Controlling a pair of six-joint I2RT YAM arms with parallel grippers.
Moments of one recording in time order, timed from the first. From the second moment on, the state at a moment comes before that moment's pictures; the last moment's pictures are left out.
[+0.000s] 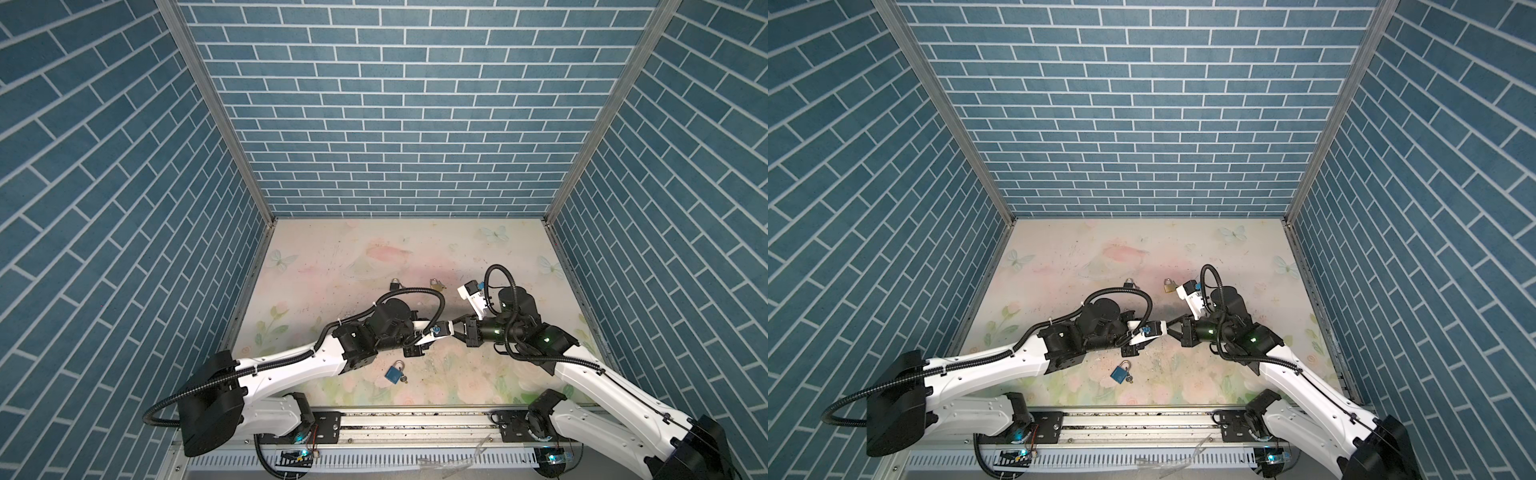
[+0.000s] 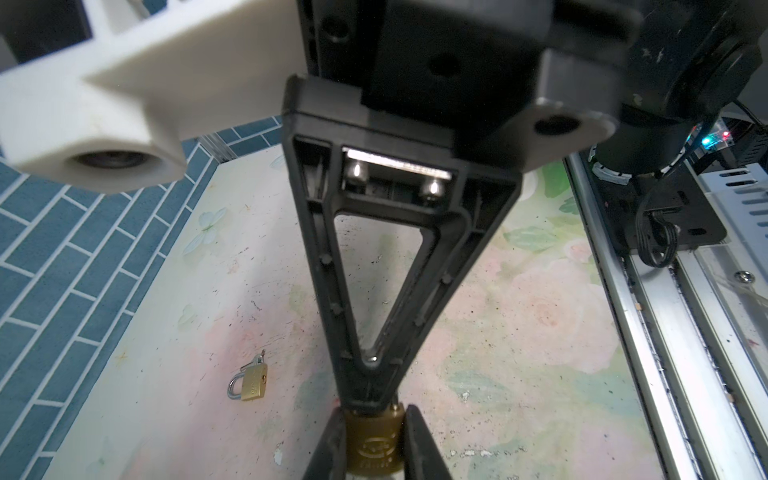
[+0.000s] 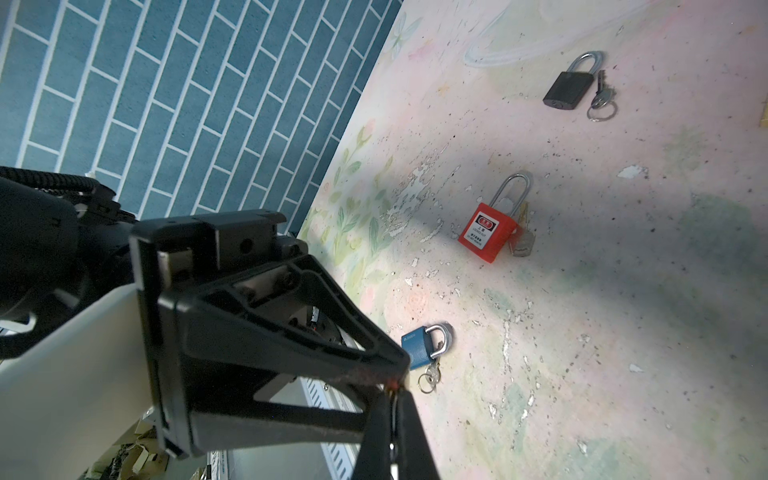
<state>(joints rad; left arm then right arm) -1.03 1.26 0.74 0.05 0.20 0.51 0.65 0.90 0.60 -0.25 -0.66 0.54</state>
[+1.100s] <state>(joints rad) -1.03 1.20 0.71 0.06 0.22 0.52 0.66 0.82 0.70 -0.44 -0.58 0.50</state>
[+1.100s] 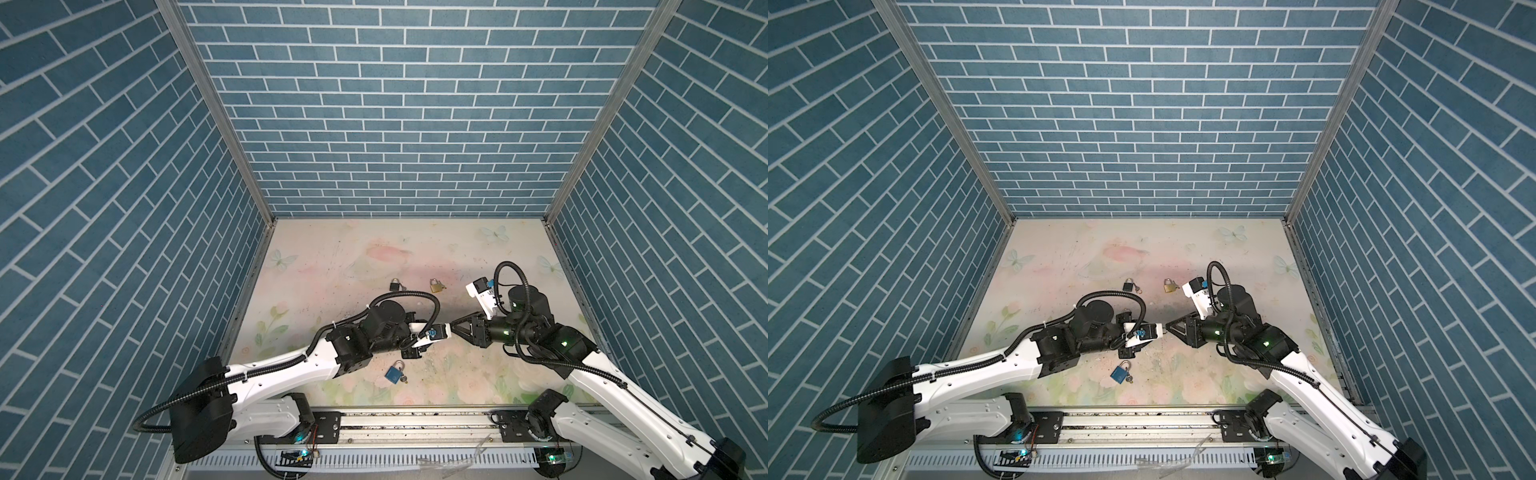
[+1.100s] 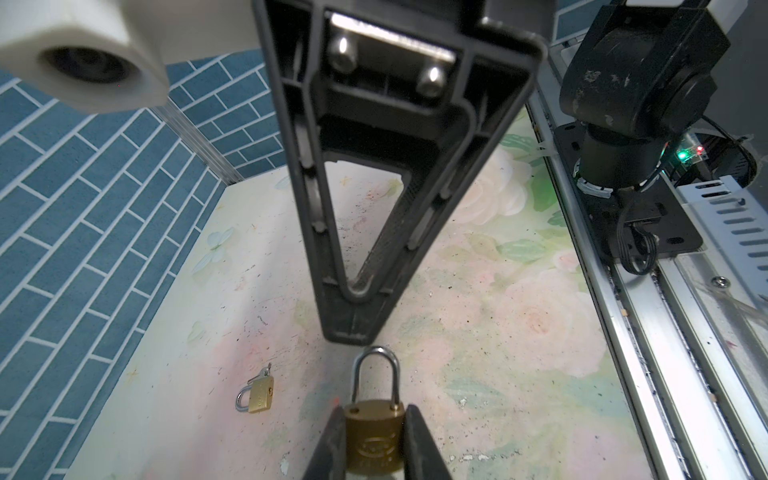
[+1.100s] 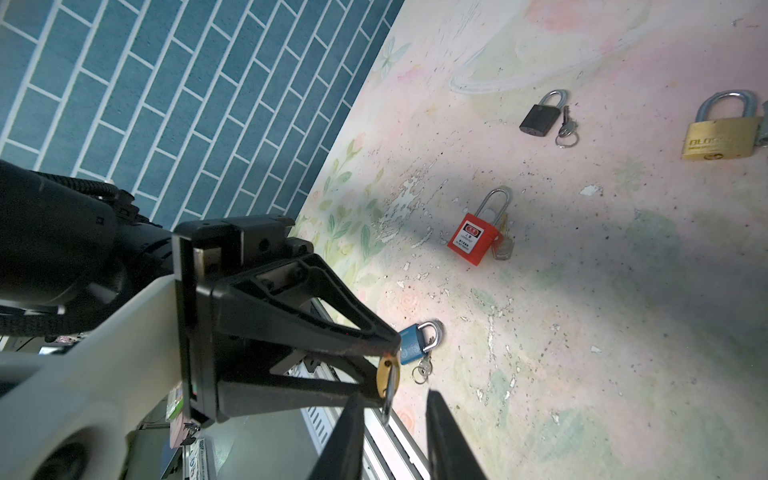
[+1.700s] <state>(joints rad) -1.03 1.21 0.71 0.06 0.21 0.52 0.66 0.86 0.67 -0.36 -0.62 0.53</state>
